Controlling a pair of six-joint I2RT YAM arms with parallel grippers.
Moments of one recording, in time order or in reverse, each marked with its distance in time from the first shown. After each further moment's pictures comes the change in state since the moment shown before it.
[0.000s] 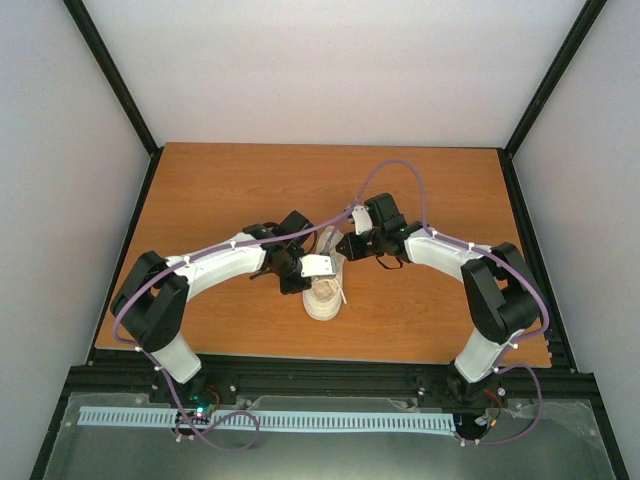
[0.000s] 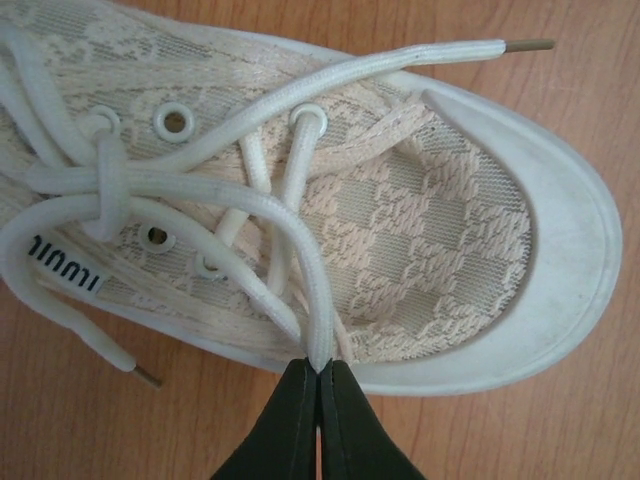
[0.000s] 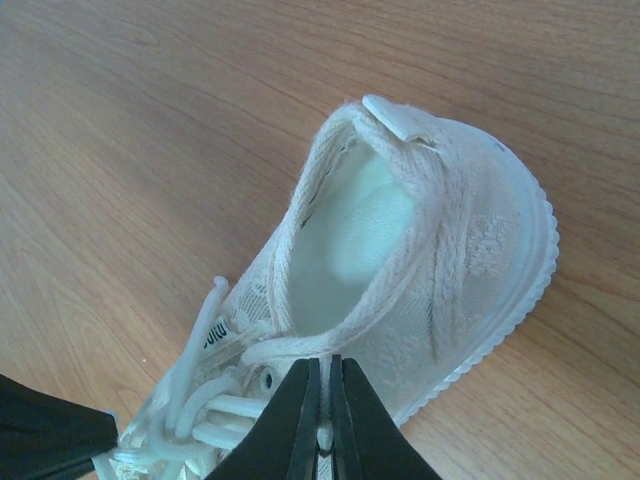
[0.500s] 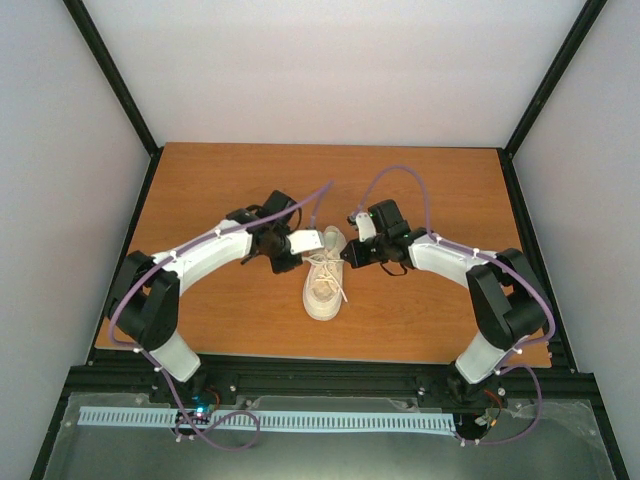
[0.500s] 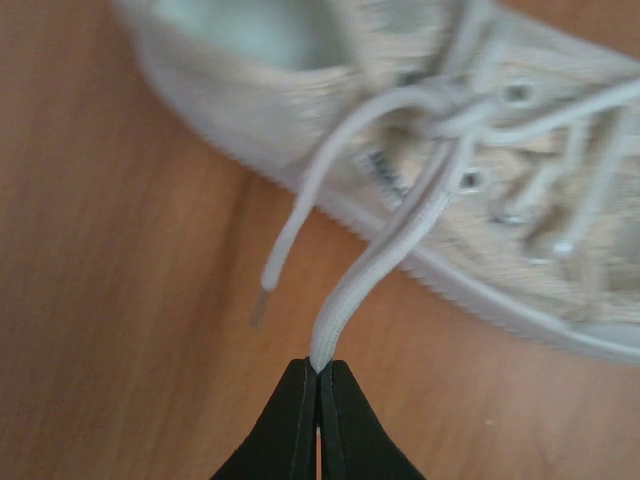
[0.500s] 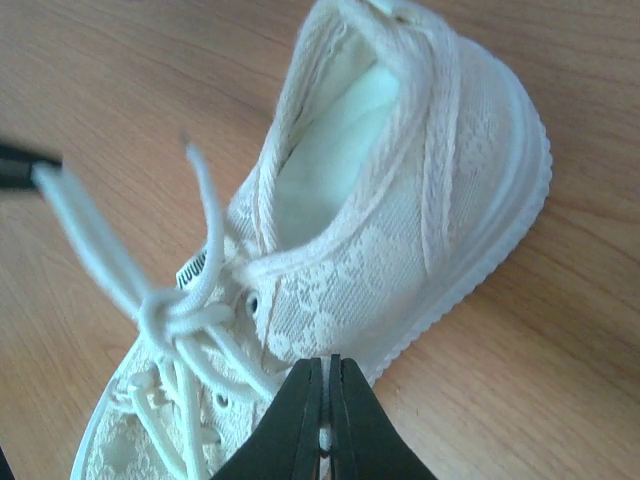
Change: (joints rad) left arm 0.143 -0.013 0.073 0.006 -0.040 -0.017; right arm 0.000 -0.048 -0.068 -0.010 0.011 -0.012
